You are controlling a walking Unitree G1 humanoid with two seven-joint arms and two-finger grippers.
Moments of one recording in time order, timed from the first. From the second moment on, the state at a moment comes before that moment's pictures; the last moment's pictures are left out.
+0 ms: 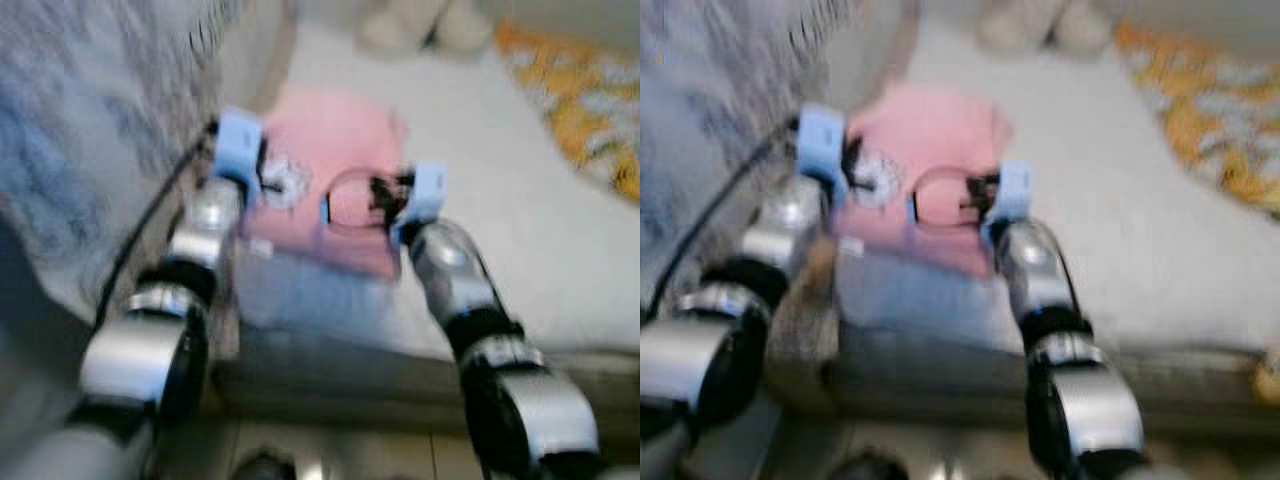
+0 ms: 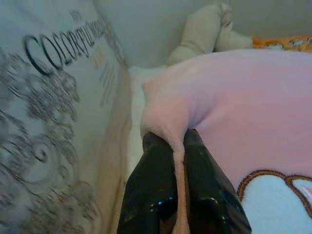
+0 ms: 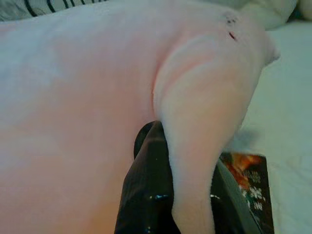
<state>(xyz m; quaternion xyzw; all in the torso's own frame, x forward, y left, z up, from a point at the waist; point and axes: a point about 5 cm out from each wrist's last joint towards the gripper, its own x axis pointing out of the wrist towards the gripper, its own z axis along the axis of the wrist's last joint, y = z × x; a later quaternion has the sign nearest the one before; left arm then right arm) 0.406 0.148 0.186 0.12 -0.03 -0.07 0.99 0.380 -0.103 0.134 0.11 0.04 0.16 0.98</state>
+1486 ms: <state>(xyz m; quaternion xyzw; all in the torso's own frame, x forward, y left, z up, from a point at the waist) 0.385 0.123 0.120 0.18 0.08 0.03 0.98 0.363 -0.093 0.088 0.01 0.16 0.21 0.97</state>
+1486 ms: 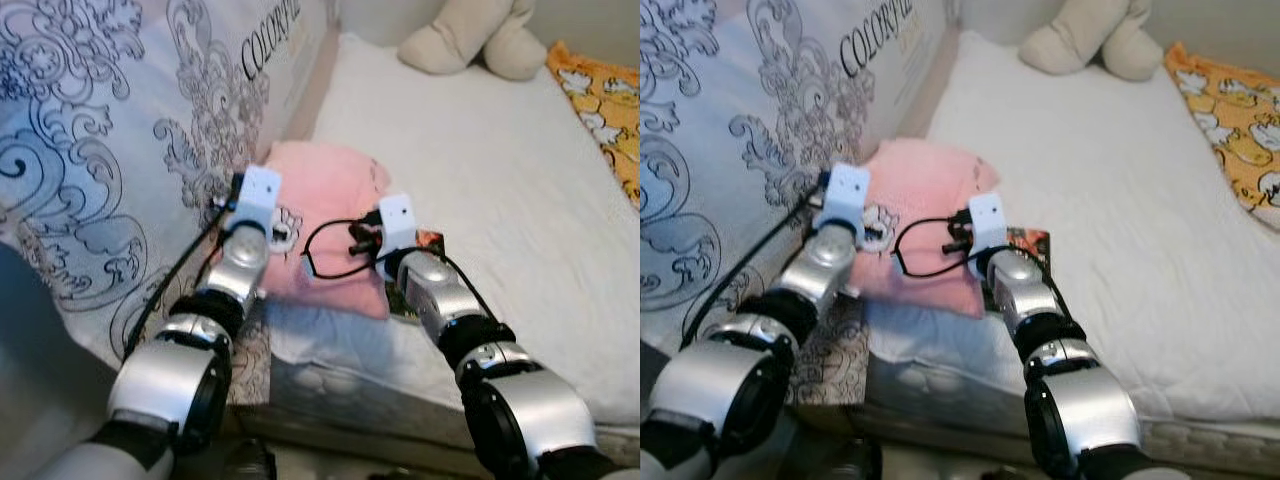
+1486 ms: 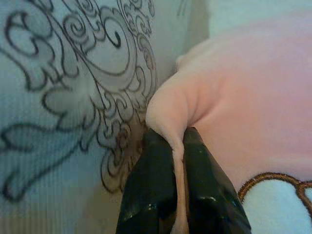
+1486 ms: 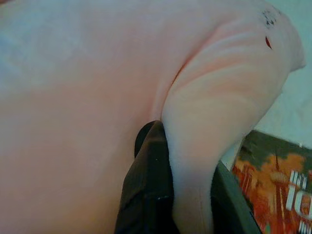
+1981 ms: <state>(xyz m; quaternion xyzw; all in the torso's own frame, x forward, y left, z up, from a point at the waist) 0.393 0.117 0.142 0.18 0.02 0.03 0.98 0.371 -0.103 0.101 -0.03 0.10 0.16 0.98</state>
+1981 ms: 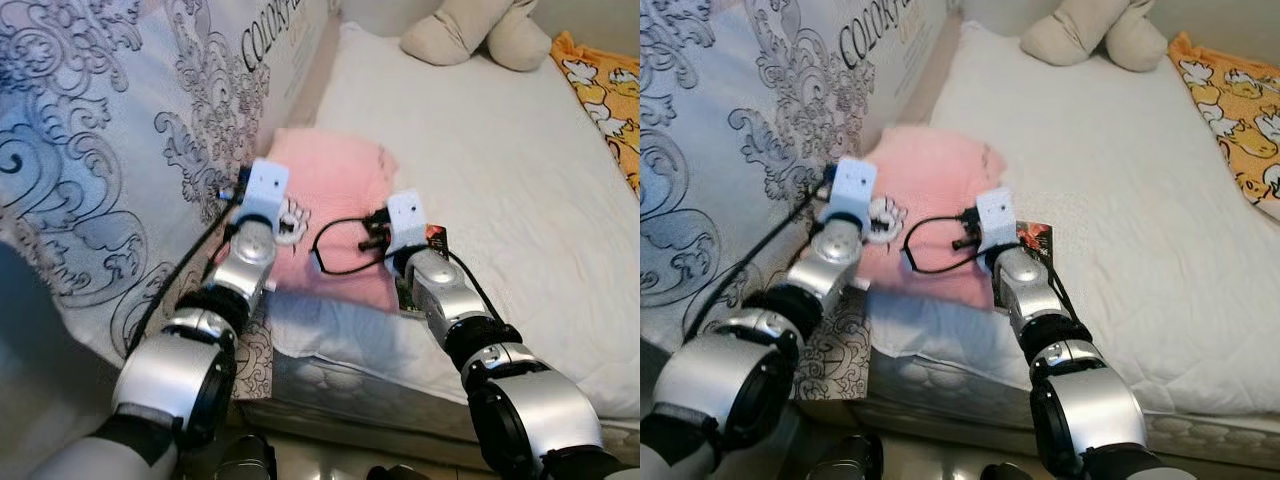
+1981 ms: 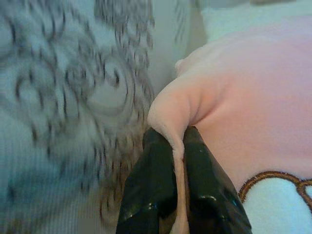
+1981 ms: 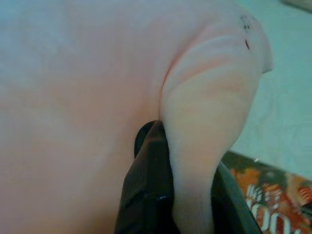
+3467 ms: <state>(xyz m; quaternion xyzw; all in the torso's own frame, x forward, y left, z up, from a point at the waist) 0.379 0.132 0.121 0.18 0.00 -0.01 0.98 0.355 -0.120 0.072 0.03 0.13 0.09 0.99</state>
